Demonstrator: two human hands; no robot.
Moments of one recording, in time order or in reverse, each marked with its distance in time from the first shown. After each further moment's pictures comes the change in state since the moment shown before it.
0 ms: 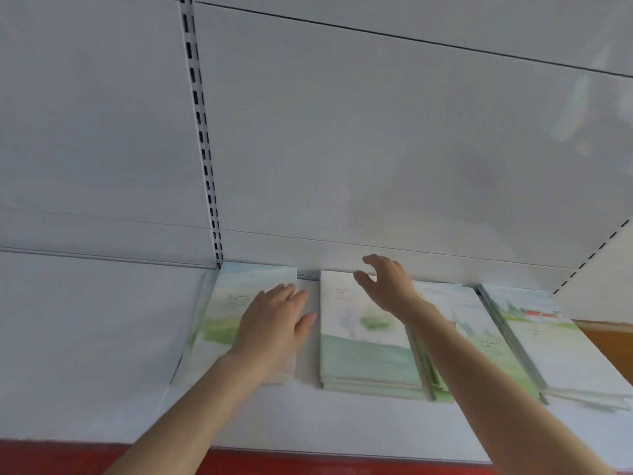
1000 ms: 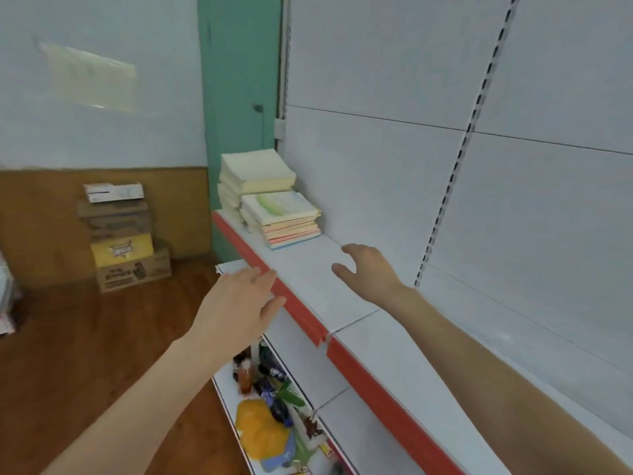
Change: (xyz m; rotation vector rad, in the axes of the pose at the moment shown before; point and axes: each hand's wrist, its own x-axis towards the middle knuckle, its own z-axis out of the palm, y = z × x) left_hand -0.456 -0.558 -0.373 0.645 0.243 -0.802; right_hand -0.121 -0.834 0.284 0.041 -0.201 -1.109
